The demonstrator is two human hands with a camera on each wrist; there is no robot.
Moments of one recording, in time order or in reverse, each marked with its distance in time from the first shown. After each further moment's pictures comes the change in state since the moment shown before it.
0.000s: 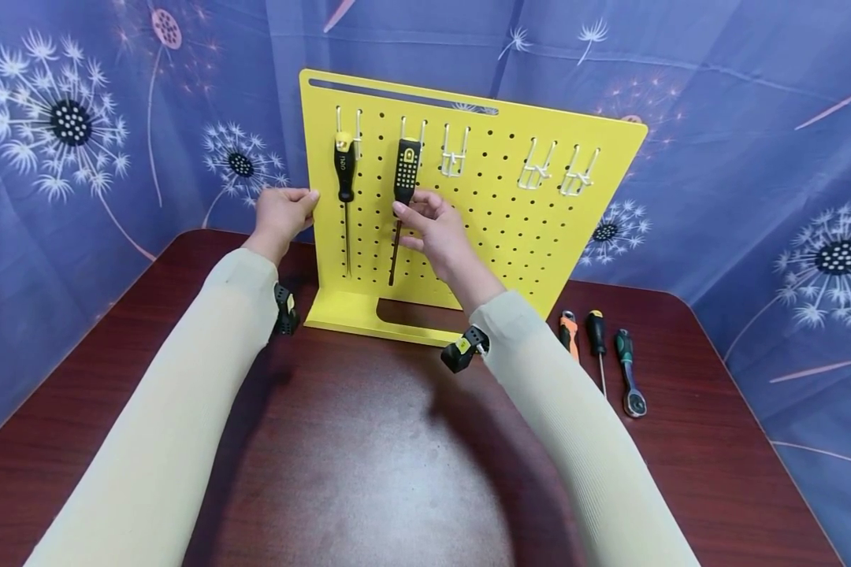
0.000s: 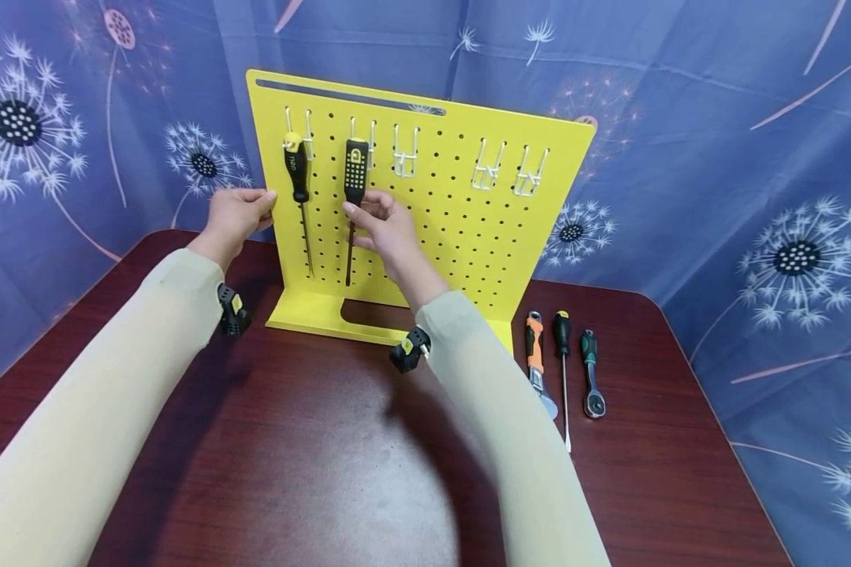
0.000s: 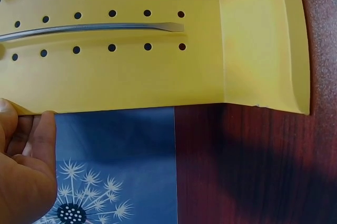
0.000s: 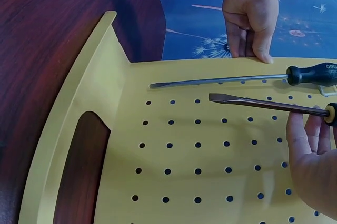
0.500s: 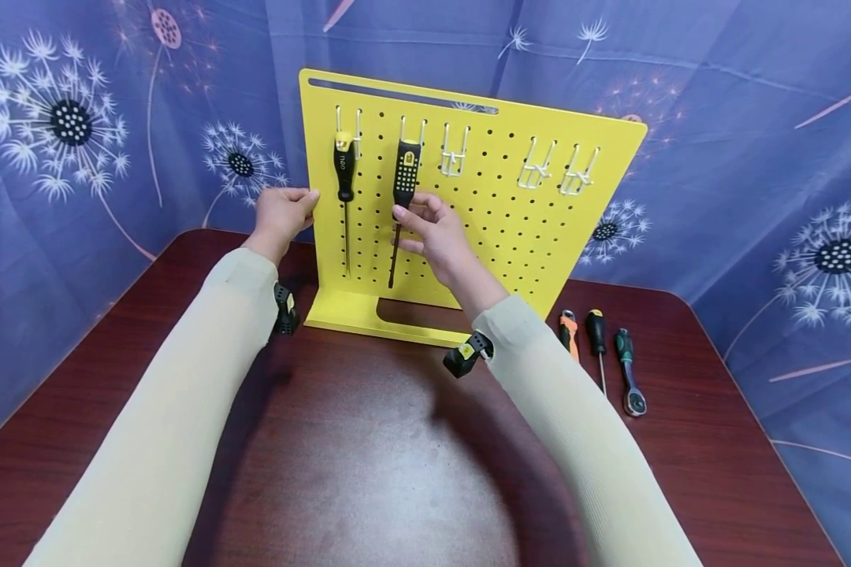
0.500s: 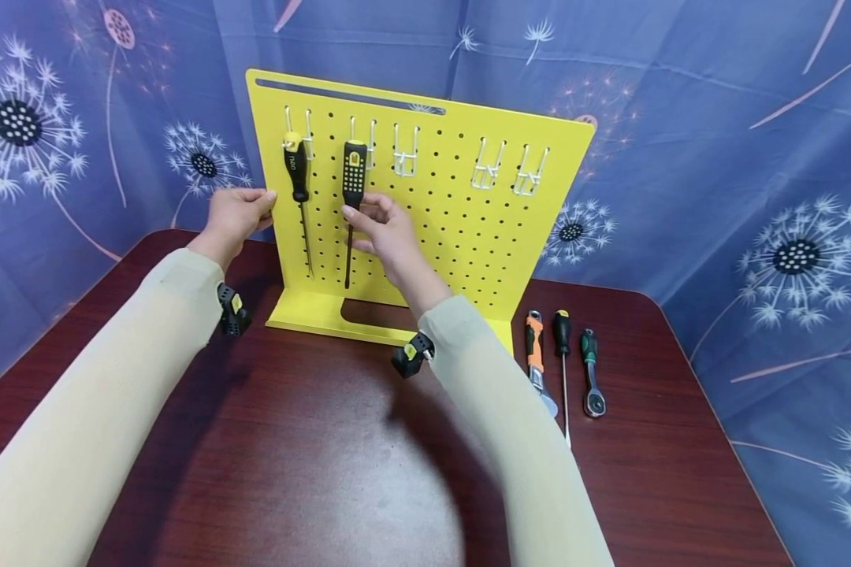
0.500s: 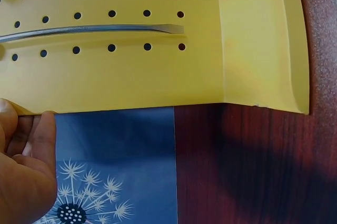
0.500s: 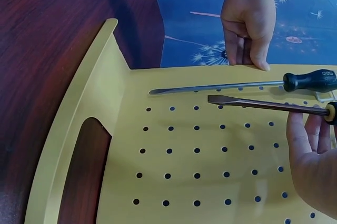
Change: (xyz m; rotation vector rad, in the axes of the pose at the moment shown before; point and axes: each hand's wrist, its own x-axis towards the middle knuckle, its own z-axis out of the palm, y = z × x) left_hand -0.001 -0.001 0.000 0.013 -0.008 0.022; right_hand -0.008 0.001 -0.001 0.007 -0.032 -0.010
